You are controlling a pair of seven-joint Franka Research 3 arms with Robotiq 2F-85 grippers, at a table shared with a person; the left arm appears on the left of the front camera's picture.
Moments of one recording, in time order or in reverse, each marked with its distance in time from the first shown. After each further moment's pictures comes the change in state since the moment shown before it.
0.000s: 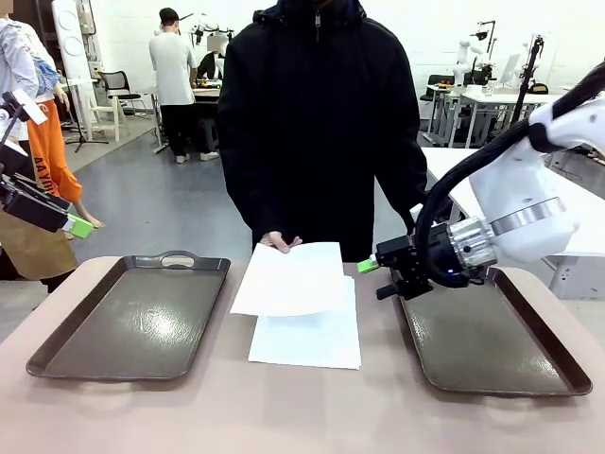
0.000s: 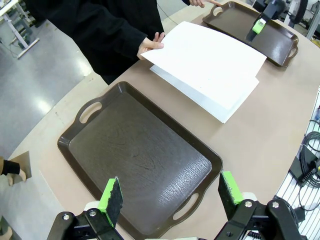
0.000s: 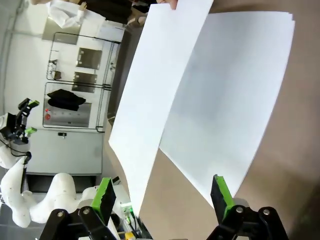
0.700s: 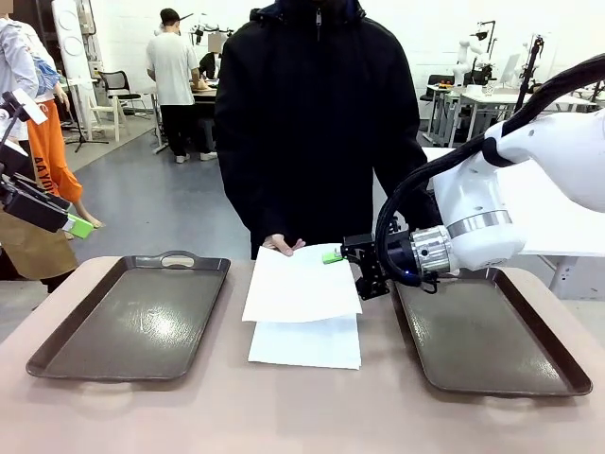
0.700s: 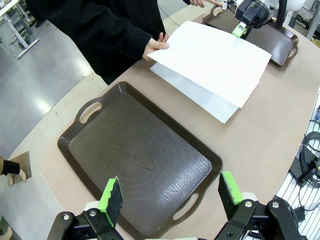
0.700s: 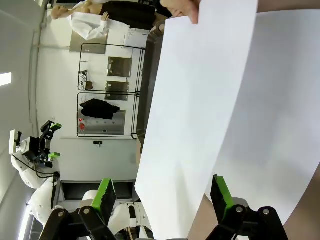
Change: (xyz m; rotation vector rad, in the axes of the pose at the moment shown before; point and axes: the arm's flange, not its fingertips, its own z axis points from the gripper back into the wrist) left arm 0.000 0.000 0.000 0.000 0.000 0.000; right arm 0.024 -0.007 -0.062 0.168 -0.016 -0.117
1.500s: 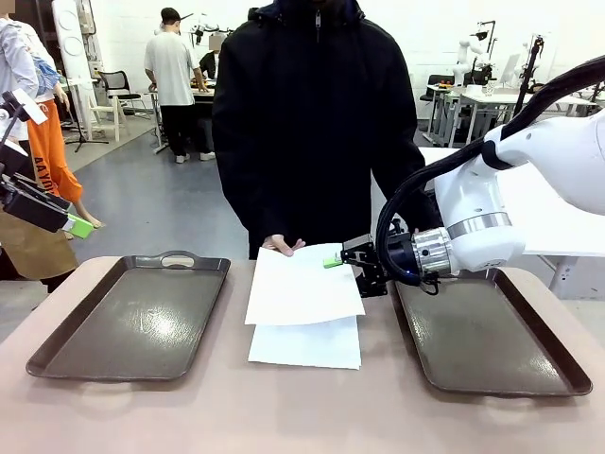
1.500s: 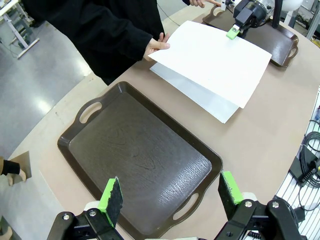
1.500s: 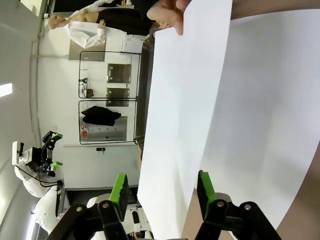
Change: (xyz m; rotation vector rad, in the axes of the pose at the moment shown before) left arm 0.000 0.000 0.000 0.000 0.000 0.000; right arm 0.008 -0.007 0.004 -0.002 -0.020 -0.041
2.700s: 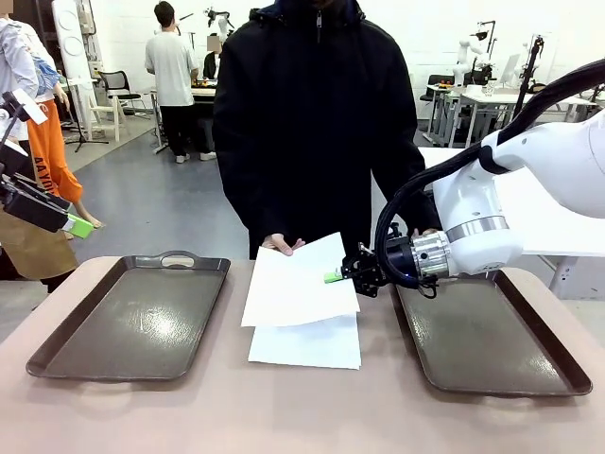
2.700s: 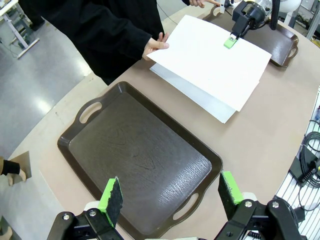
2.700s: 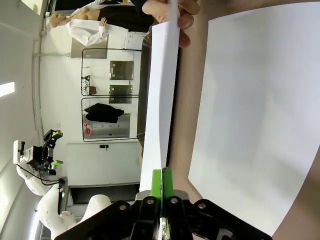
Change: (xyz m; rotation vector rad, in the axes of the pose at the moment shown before) left arm 0.000 0.000 0.000 0.000 0.000 0.000; right arm 0.001 -0.008 -0.004 0.017 0.020 -0.012
